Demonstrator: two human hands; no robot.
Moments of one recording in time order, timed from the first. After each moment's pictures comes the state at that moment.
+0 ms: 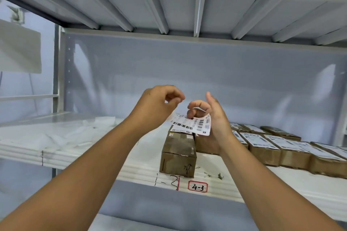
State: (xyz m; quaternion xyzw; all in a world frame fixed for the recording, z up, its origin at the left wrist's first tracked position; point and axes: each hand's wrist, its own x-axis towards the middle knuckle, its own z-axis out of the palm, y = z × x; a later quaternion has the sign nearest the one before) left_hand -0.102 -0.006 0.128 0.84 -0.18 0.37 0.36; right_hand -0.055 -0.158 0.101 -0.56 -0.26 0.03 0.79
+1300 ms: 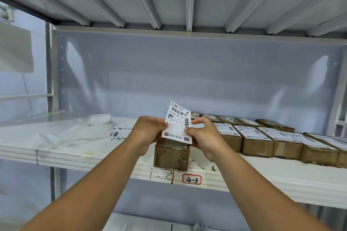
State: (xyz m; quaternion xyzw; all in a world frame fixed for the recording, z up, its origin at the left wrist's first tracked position) left_hand -0.062 -0.013 0.064 0.70 0.00 0.13 0.70; right_hand -0.042 -0.169 0.060 -0.72 -0.09 -0.04 0.69
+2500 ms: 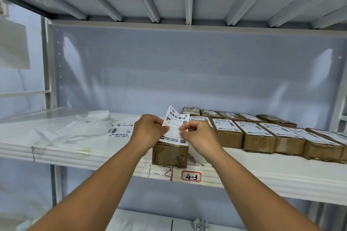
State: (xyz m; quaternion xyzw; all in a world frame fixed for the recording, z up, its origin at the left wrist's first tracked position) left_hand -0.055 -0.017 0.051 0.81 0.02 0.22 0.54; right_hand -0.047 -0.166 0.049 -0.84 -0.12 -0.14 0.51
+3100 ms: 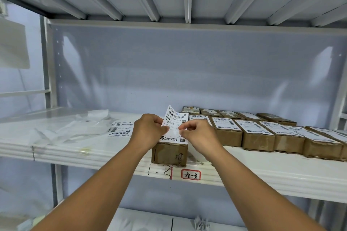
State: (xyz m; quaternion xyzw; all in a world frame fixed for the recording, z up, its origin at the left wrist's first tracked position) left_hand -0.061 -0.020 0.051 0.84 0.01 0.24 0.48; right_hand -0.048 -0.167 0.050 -0.85 -0.12 -0.14 0.49
